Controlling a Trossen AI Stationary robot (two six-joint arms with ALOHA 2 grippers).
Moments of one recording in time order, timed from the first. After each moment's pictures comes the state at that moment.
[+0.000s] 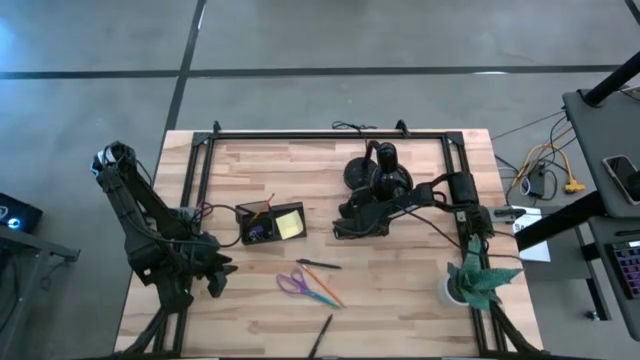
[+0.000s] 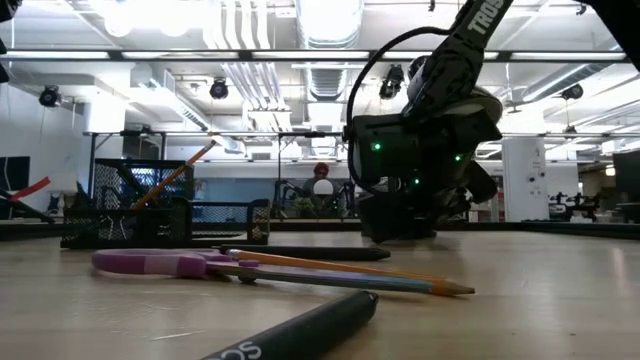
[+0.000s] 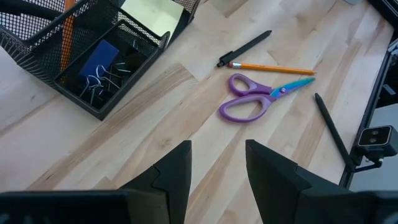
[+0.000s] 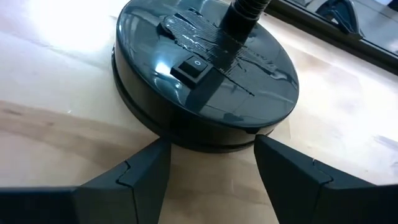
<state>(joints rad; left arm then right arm) -1.05 1.09 0.86 -1.02 -0.68 -1.79 0.02 2.11 1.12 -0.68 0.99 1.32</state>
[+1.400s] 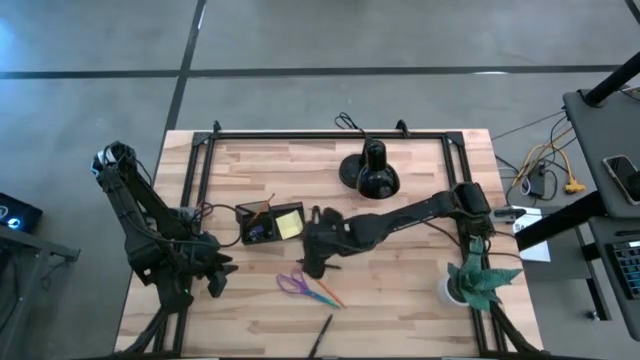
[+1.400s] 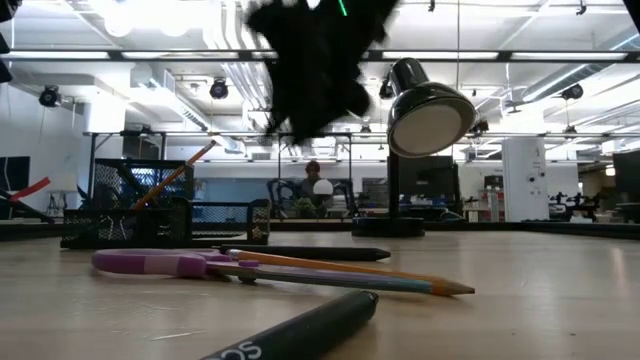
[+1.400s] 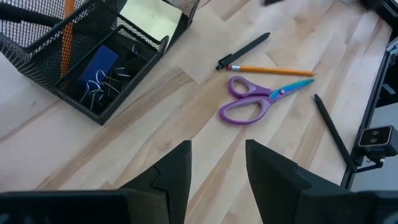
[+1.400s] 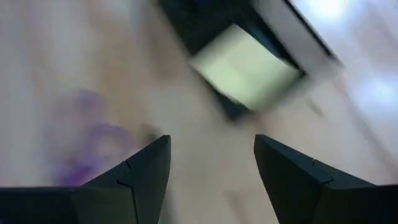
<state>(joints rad) -1.05 1.09 0.86 -1.02 -0.70 -1.78 0.23 2.05 1.65 -0.59 0.32 0.51</state>
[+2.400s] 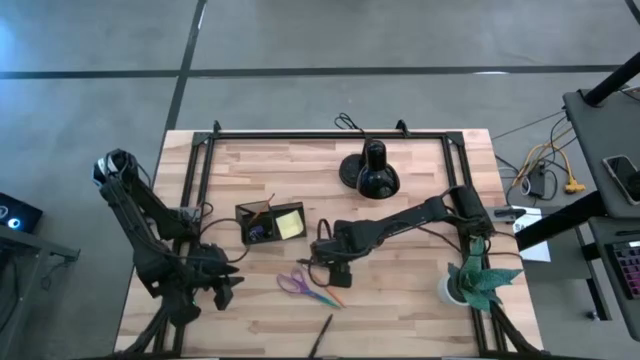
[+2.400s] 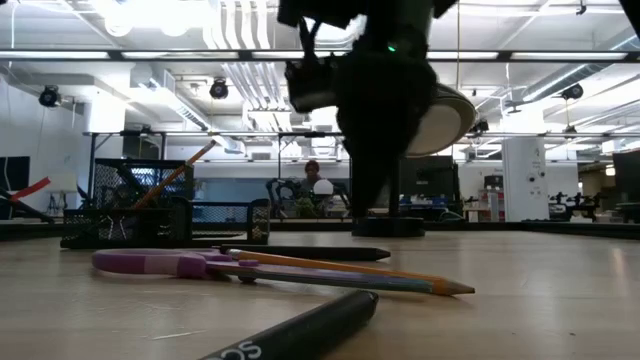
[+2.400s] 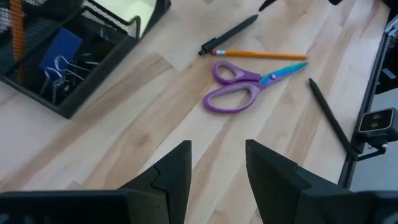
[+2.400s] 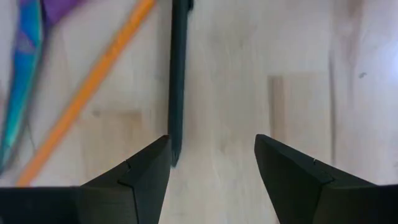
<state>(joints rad) -1.05 1.21 0.86 -0.88 -0.69 -1.72 0.25 2.10 1.58 -0.83 0.05 0.37</state>
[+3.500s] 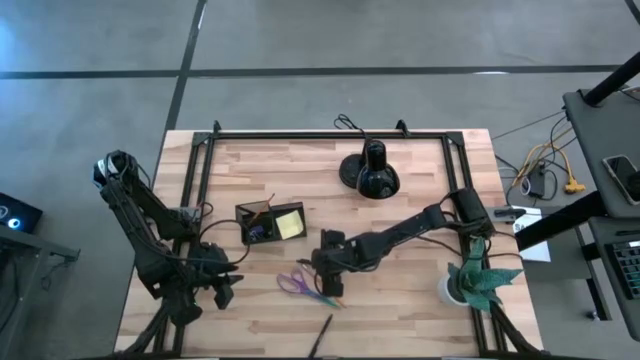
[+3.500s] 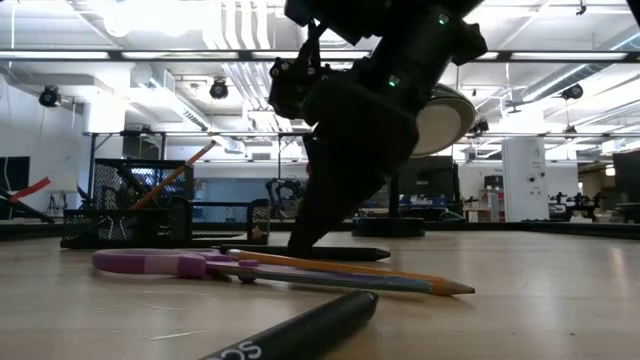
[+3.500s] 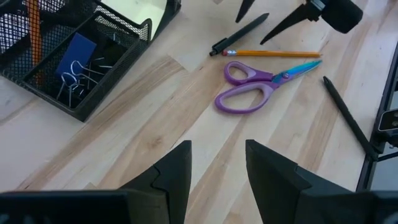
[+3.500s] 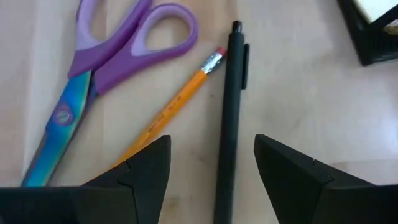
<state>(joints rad) -1.05 1.23 0.86 -0.92 -0.69 -1.72 0.28 2.10 1.37 -0.30 0.16 0.34</state>
